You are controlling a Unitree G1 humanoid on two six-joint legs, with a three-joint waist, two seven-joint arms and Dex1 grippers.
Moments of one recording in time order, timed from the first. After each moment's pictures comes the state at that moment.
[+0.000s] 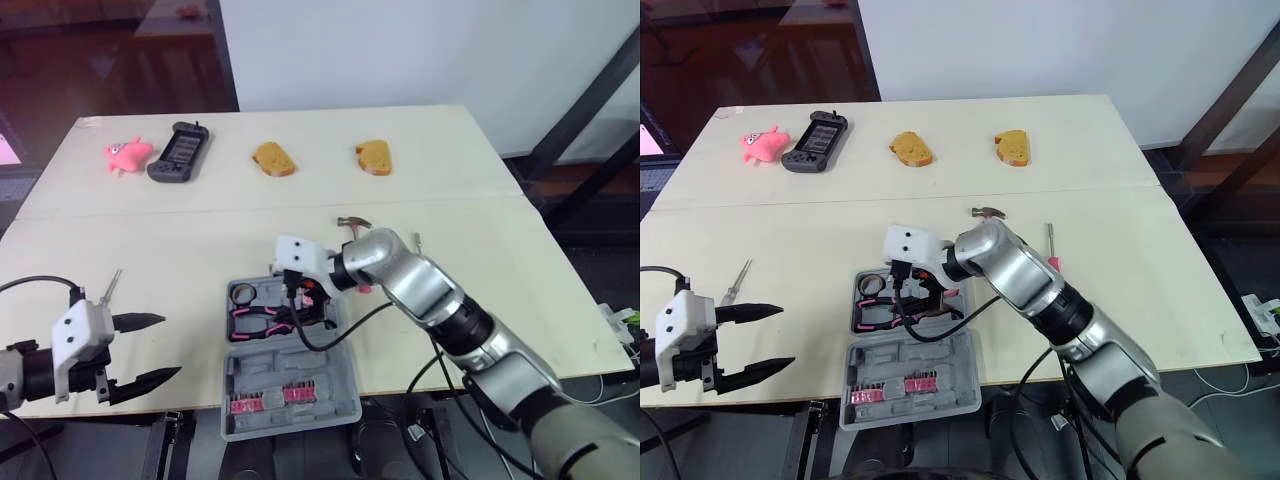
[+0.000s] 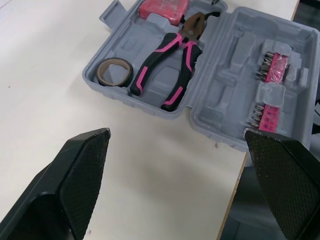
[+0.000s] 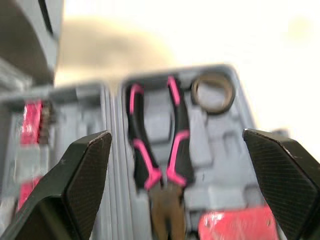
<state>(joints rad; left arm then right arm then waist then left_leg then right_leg) 0.40 0.90 0.52 -0.32 -0.48 0.23 -1.24 -0.75 -0.31 0.53 -0.09 0.10 0.69 0.97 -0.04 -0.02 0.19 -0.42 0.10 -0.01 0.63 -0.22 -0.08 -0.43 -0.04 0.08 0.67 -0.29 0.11</state>
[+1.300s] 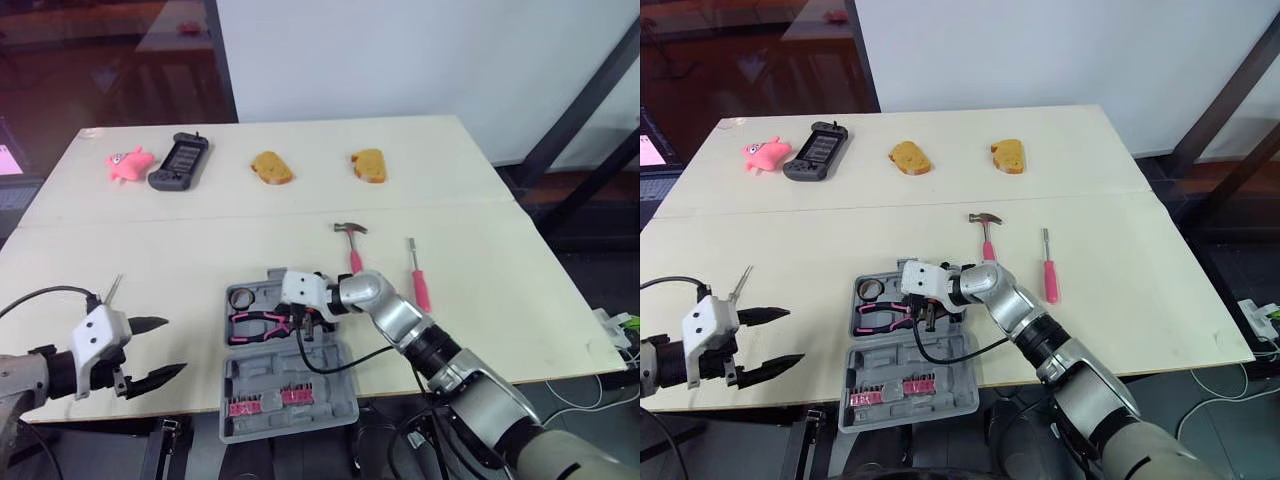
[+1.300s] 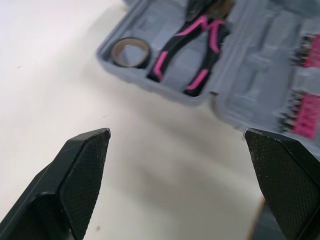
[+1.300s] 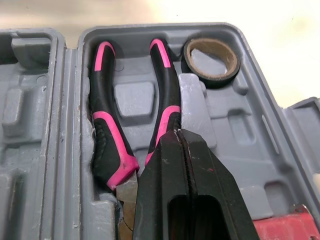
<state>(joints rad) 0.33 0.86 0.38 -0.15 -0.34 0.12 -1.14 -0.66 -0.20 0.57 0.43 -0.10 0.11 0.92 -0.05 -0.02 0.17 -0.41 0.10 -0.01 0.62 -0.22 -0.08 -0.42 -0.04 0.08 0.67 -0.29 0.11</state>
